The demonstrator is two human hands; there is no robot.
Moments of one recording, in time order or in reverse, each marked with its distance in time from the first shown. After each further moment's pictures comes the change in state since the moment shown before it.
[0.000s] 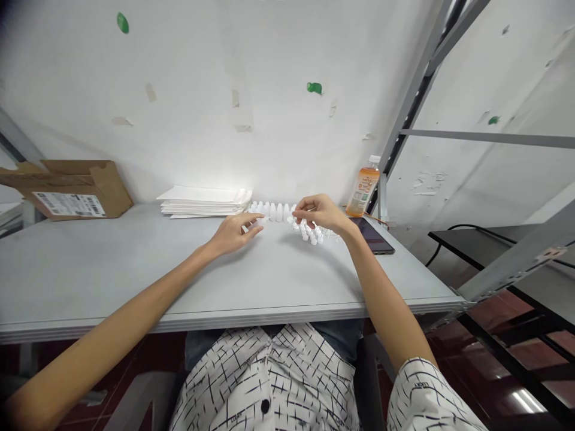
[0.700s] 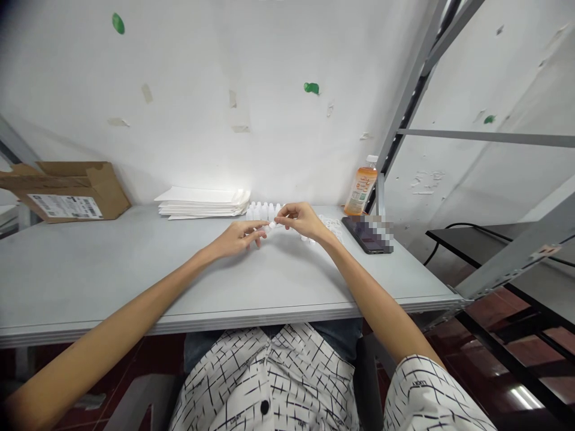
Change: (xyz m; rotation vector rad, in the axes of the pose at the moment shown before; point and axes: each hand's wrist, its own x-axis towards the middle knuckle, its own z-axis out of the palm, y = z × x) left_hand -0.002 0.009 0.001 -0.311 -0.236 -0.035; right_hand 0.014 0.008 0.043 0.037 0.062 -0.114
